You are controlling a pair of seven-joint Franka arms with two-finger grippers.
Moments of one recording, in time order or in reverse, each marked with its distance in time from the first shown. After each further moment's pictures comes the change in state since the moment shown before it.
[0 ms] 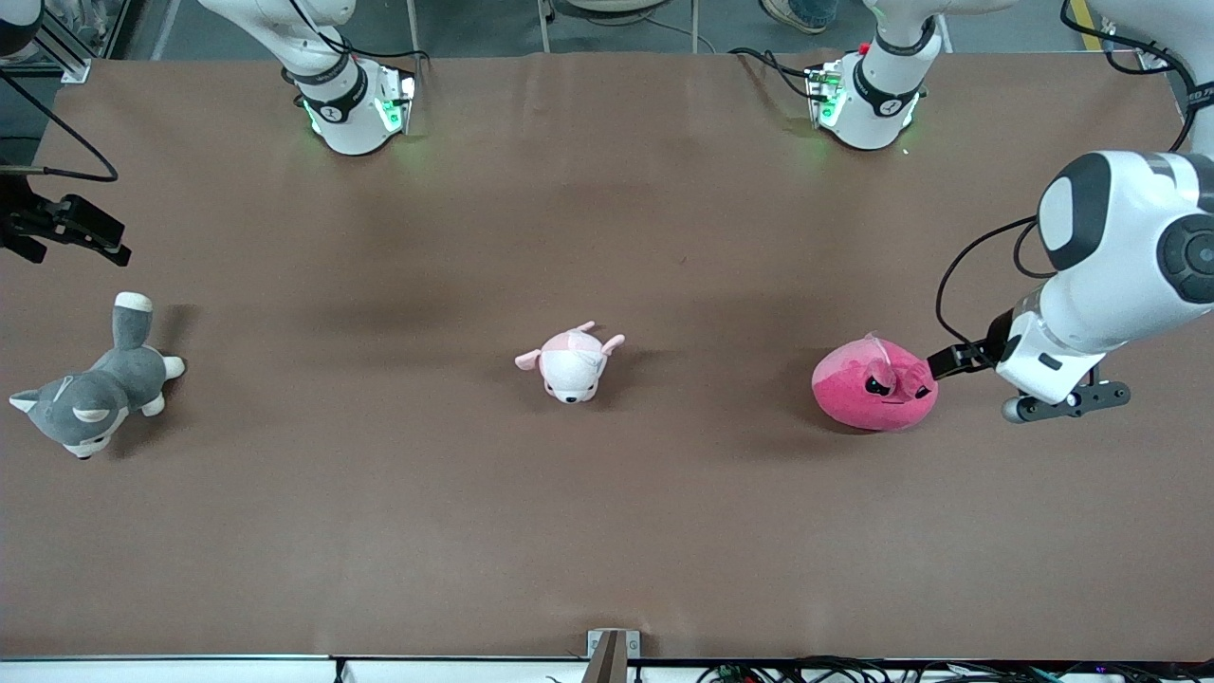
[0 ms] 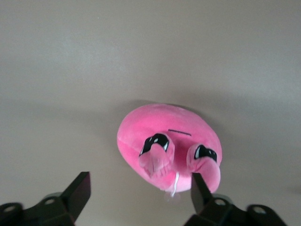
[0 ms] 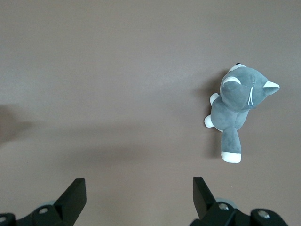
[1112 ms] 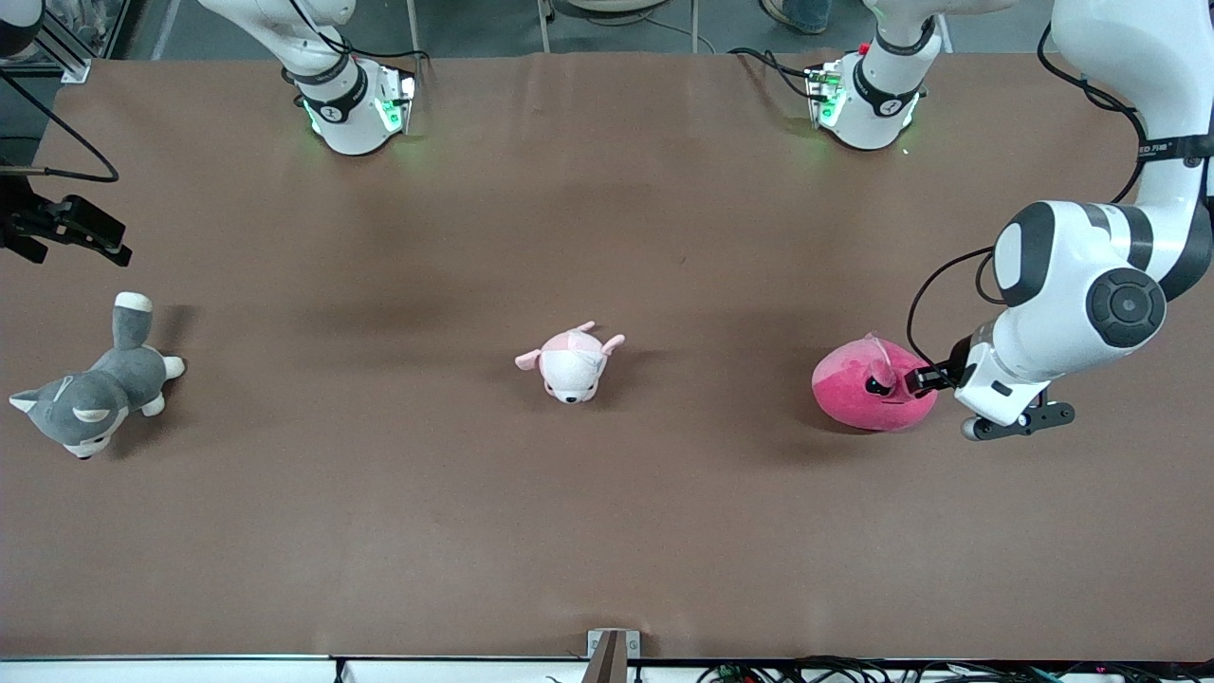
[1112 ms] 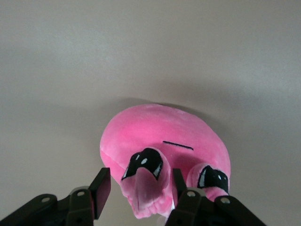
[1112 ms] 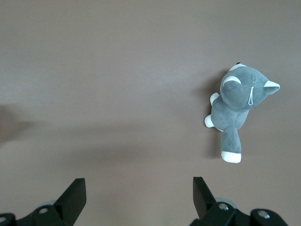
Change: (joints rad) left arm -0.002 0.077 -0.014 -0.049 -0.001 0.089 -0.026; right arm 0.000 0.000 0.000 -0.002 0.000 0.001 0.000
